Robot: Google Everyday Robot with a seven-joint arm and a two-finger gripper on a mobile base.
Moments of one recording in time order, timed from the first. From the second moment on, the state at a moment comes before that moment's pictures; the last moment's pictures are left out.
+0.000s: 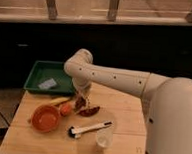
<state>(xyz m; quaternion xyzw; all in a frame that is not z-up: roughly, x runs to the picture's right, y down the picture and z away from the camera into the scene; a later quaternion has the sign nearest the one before) -0.060 0.092 0.778 -0.29 -0.10 -0.39 0.87</state>
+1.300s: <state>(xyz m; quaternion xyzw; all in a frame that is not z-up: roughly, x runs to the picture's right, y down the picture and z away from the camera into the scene) -0.149 0.111 0.763 -0.28 -0.12 -0.48 0.83</state>
